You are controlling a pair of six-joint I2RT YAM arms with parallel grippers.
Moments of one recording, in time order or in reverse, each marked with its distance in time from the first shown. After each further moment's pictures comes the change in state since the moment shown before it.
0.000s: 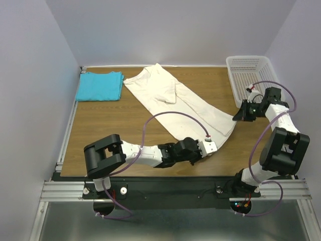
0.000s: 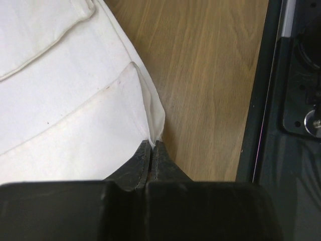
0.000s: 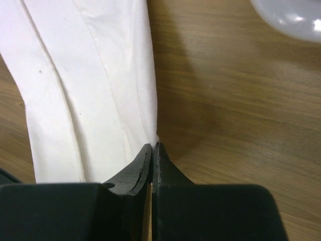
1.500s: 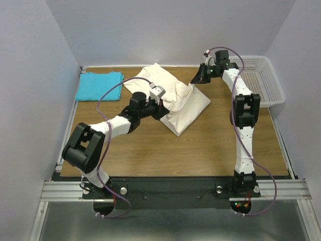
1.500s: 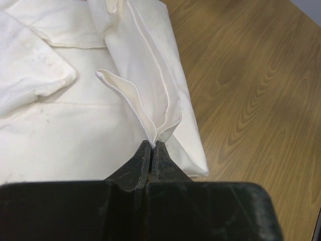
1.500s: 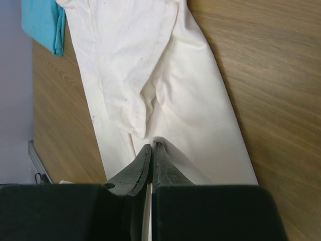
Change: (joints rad) left arm 0.749 -0.153 -0.056 0.026 0.470 -0.226; right arm 0.430 0.929 1.218 -0.012 -0.136 0.505
